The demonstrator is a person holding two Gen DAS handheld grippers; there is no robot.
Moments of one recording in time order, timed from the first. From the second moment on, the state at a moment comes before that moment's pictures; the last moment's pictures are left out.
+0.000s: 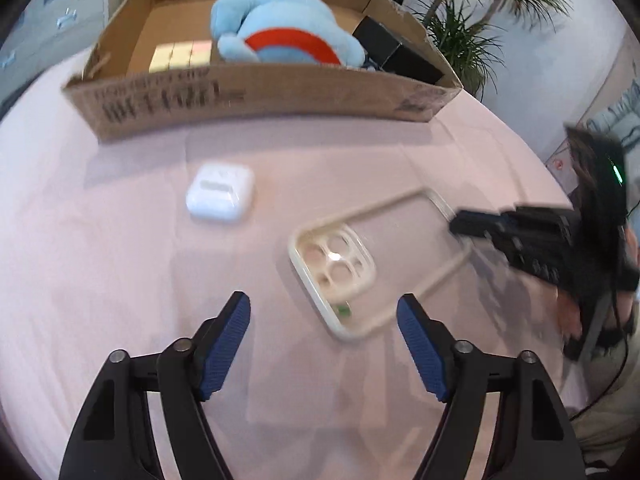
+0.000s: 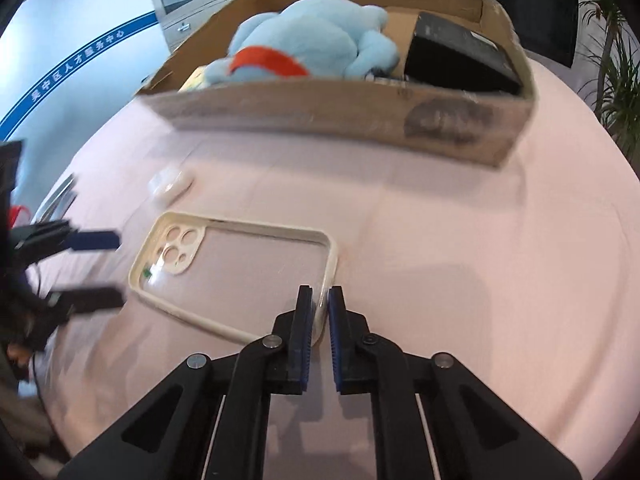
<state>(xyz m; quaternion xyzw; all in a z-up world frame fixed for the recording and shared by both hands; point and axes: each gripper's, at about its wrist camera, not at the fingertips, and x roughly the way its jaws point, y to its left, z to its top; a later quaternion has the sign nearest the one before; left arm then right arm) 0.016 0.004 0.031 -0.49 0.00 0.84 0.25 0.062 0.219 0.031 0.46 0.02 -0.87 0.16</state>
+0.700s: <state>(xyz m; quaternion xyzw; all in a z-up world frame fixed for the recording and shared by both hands) 0.044 0.024 0.026 -0.49 0.05 0.85 0.18 0.113 0.201 0.027 0.43 0.00 -0.89 0.12</state>
